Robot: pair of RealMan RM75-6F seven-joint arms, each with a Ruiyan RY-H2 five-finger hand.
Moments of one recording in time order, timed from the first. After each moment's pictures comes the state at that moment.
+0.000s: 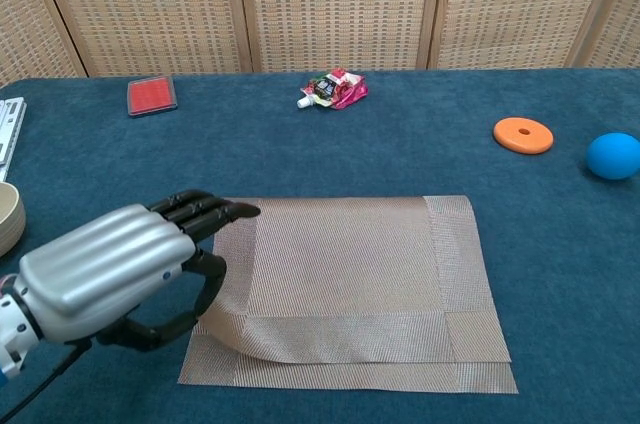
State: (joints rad) left arm -0.43 -1.69 0.05 -1.50 1.65 1.16 0.52; right arm 0.11 -1.01 0.06 -1.83 -1.43 1.37 0.02
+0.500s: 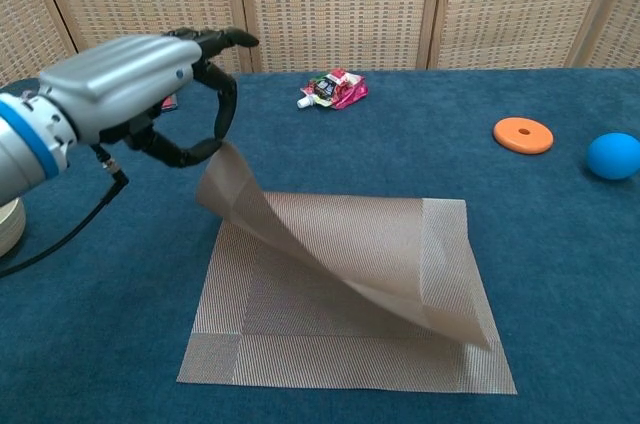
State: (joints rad) left arm -0.57 -1.60 -0.25 -1.62 1.47 1.09 0.52; right arm 0.12 -1.01 0.08 -1.81 -1.39 1.36 0.05
